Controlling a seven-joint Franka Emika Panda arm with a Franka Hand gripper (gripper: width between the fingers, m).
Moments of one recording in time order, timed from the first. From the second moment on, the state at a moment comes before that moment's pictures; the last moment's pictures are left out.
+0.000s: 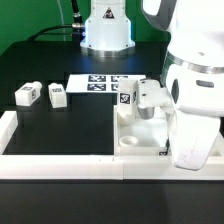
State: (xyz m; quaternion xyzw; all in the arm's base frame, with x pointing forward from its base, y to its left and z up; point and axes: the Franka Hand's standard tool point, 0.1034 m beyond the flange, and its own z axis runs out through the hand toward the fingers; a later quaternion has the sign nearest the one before) arm 0.673 0.057 0.016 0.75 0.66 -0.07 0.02
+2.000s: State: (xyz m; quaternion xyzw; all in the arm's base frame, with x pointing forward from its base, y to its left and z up) arm 0.628 -0.009 0.094 0.88 0.47 -0.10 0.03
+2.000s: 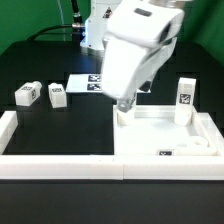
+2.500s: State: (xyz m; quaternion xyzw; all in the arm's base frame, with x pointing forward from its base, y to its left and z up) arm 0.616 -0.041 0.093 0.95 0.30 -0.12 0.05
